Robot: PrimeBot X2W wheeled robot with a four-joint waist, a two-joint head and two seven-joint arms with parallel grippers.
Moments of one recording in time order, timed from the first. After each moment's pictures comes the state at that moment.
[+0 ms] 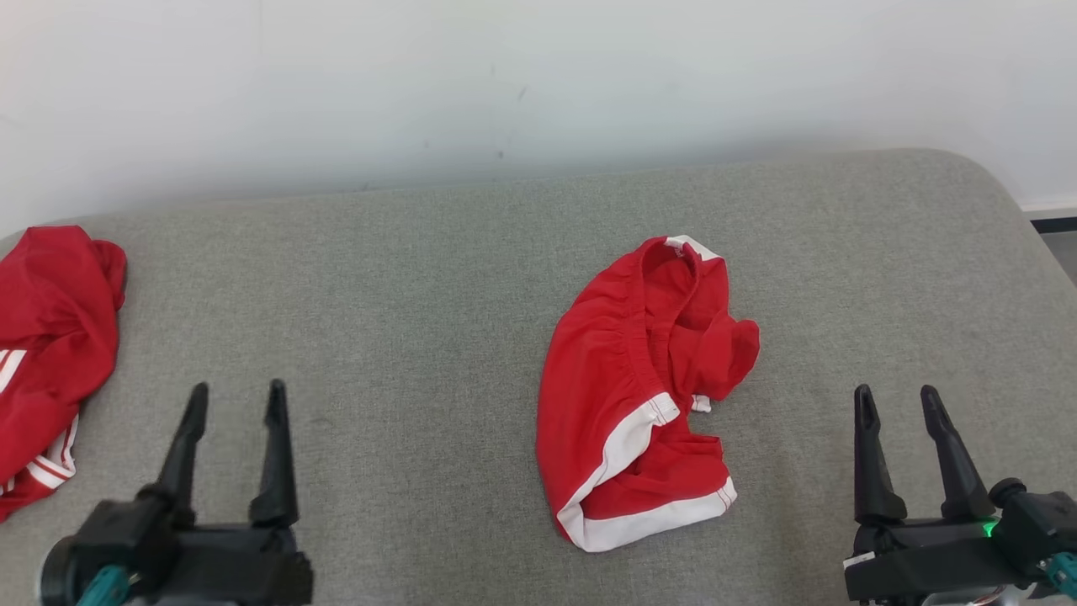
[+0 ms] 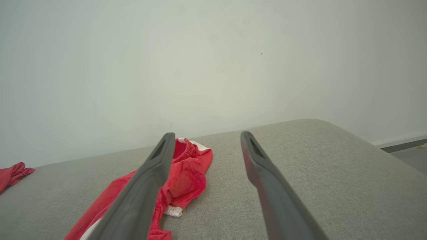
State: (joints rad) left arm -0.12 0.25 -0.17 0.02 -0.35 0.12 -0.26; right arm -0.06 -0.11 -0.02 0.11 0.28 0.13 -0.26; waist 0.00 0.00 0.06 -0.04
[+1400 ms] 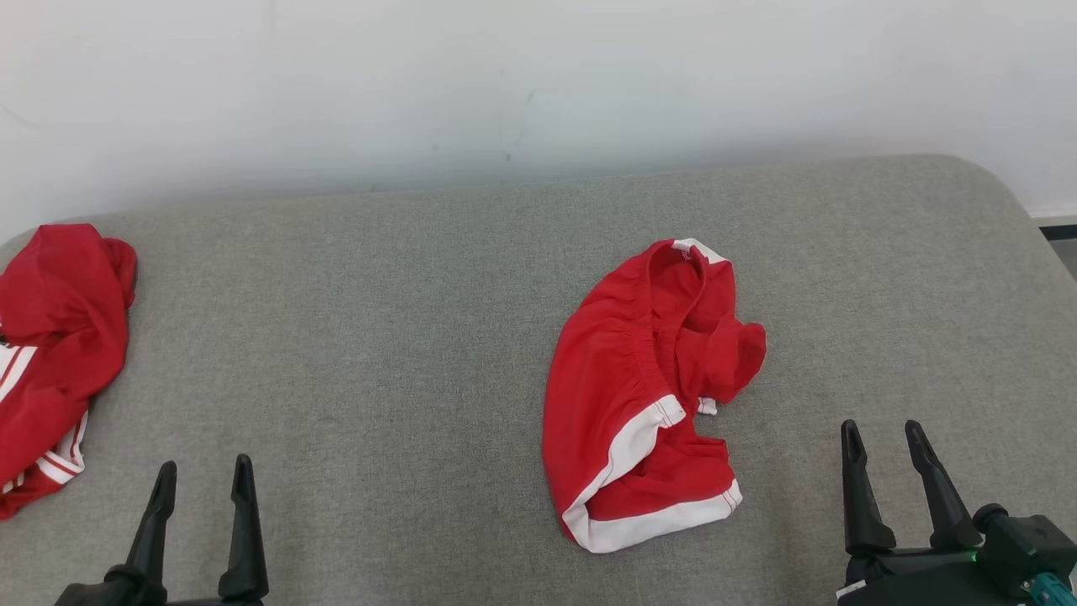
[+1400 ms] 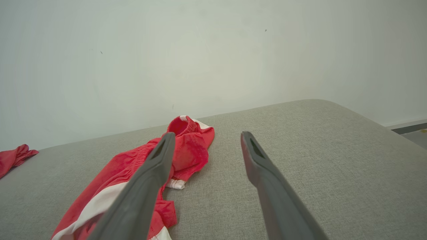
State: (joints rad) left arm 0.05 0.06 0.13 0.01 -0.16 -0.12 -0.26; right arm -0.02 -0.11 0.01 0.16 0.29 0.13 -0.26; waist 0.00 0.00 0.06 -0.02
